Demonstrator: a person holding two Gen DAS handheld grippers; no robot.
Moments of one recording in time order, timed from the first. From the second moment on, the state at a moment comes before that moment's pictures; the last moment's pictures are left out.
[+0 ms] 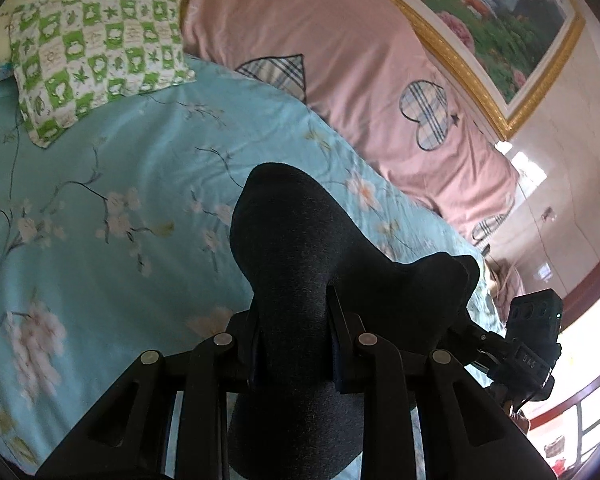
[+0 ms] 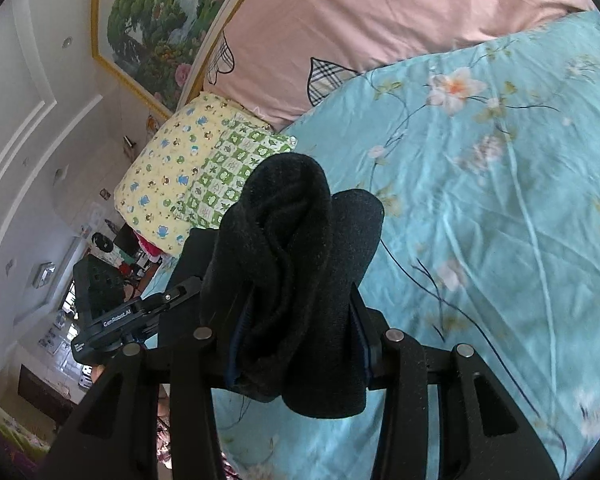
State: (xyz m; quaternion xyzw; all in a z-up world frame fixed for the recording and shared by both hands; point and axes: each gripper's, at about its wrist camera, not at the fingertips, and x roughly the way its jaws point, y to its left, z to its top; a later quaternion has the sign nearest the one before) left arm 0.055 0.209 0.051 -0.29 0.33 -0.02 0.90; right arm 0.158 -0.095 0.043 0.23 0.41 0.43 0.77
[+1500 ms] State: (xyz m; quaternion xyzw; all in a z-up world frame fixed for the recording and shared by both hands) left arm 0.080 0.260 0.012 -0.24 0.36 0.13 0.89; right arm 0.228 -0.021 0.009 0.15 0.43 0.40 0.80
